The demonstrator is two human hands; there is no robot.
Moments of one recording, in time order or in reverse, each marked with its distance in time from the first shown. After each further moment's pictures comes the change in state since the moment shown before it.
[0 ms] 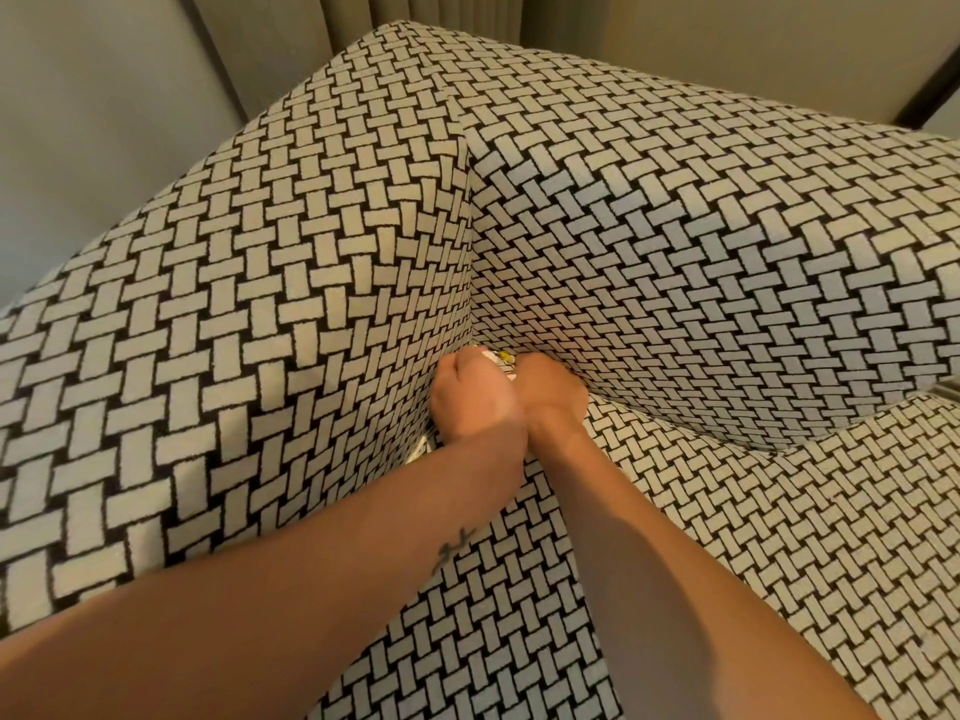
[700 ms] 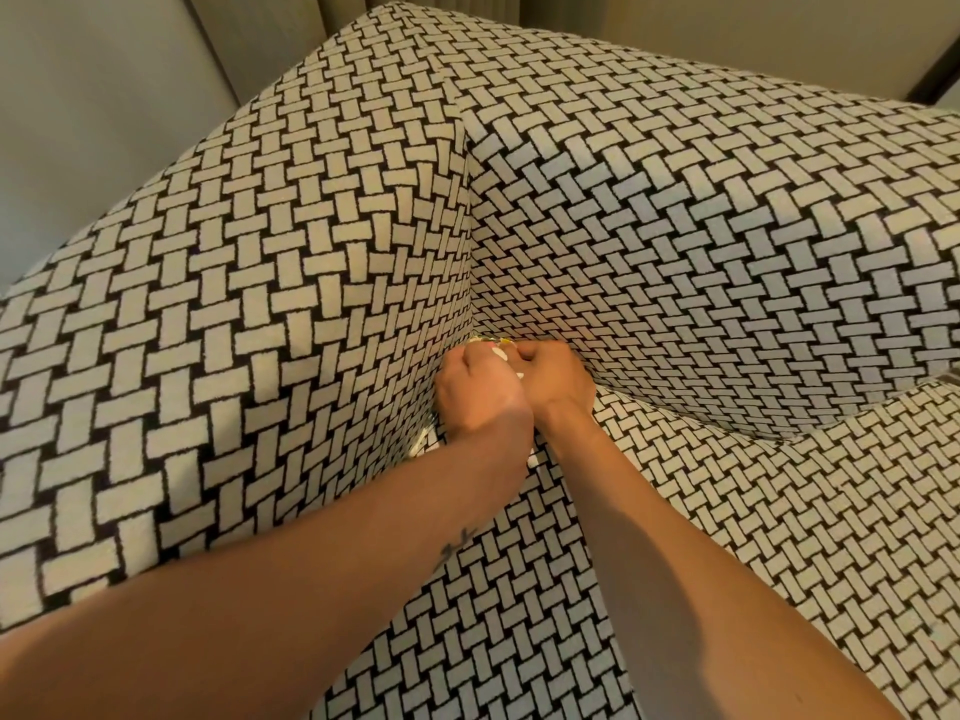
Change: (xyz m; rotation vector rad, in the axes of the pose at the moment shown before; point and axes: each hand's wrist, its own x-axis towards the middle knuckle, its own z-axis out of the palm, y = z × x) left_hand 0.004 -0.008 0.001 0.159 -0.014 0.064; right_hand 0.008 0.014 0.012 0.365 0.116 -0.011
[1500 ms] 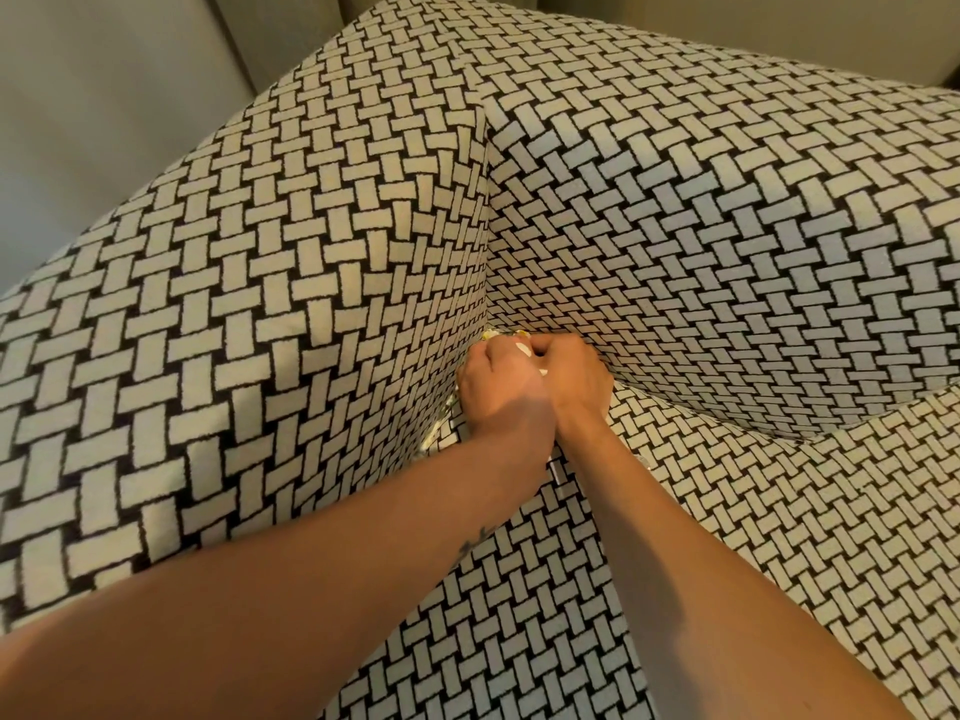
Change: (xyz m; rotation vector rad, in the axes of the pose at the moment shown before) left_hand -0.003 -0.005 0.002 -0.046 -0.035 -0.057; right_hand -0.003 0.006 0.003 -0.064 0.087 -0.091
